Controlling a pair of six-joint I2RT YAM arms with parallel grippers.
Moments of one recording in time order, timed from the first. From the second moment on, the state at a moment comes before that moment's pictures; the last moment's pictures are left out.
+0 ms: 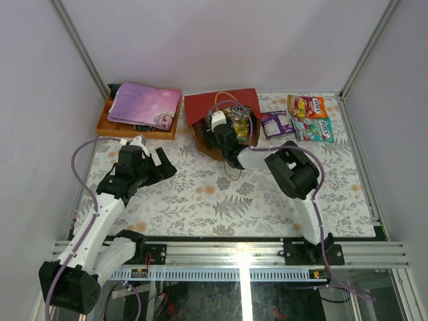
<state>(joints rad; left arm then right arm) -0.21 0.89 0.71 -0.55 0.13 -0.55 0.72 2.17 1.31 0.47 0.36 0.01</state>
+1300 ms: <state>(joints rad) -0.21 0.89 0.71 -0.55 0.13 -0.55 0.72 2.27 1.56 0.16 0.54 -0.06</state>
